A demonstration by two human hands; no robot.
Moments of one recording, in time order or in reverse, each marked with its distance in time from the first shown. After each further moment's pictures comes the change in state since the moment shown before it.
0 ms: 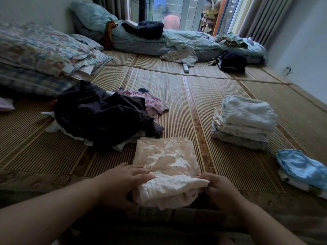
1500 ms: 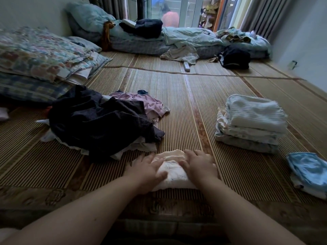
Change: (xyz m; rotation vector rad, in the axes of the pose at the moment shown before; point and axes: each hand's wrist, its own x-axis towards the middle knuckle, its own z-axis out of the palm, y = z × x) left_hand 0.081 0.020 -0.027 -0.344 -0.009 -0.574; right_hand 0.093 -0.040 0.024 -0.532 0.165 0.275
